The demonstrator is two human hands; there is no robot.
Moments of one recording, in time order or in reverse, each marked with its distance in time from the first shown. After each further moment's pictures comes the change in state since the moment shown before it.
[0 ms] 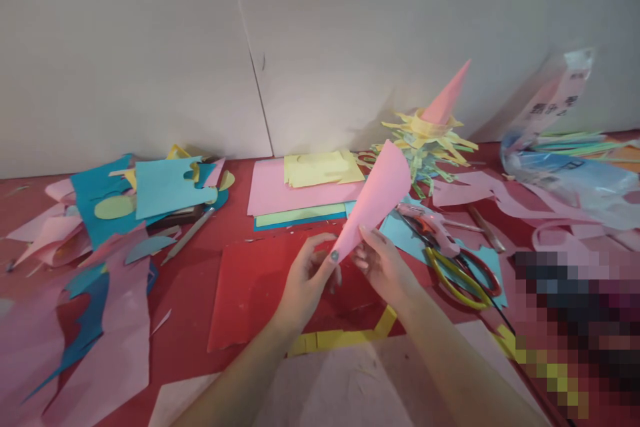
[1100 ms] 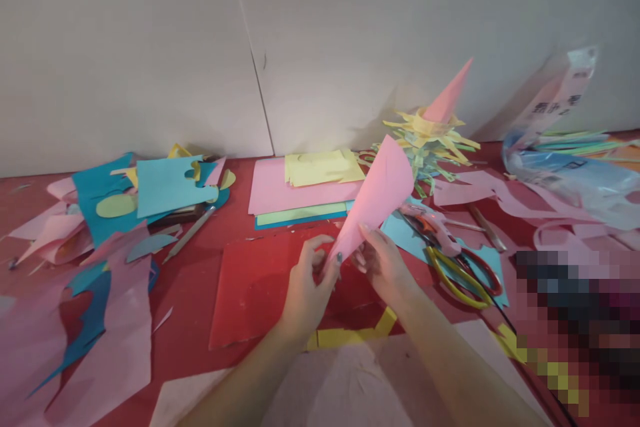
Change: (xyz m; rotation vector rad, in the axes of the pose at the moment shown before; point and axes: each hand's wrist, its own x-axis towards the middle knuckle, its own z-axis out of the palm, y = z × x) left_hand -0.009 -0.006 0.005 0.299 0.157 0.070; right_hand -0.001 0.003 0.004 -0.143 0.007 -0.041
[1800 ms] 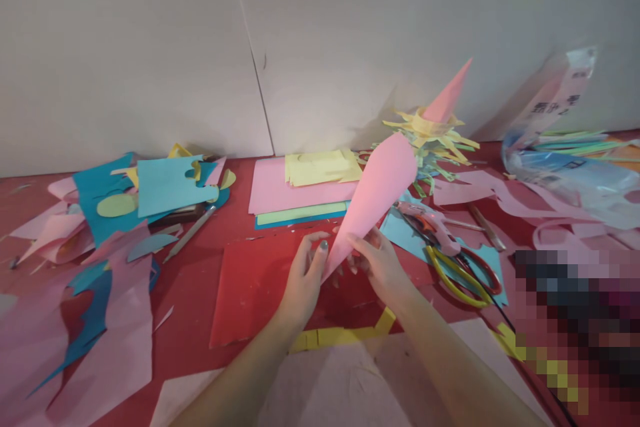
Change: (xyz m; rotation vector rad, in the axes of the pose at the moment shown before) left_hand 0.008 0.004 -0.004 -0.249 -0.068 -0.142; right_hand -0.001 0.000 0.008 -0.141 0.023 -0.065
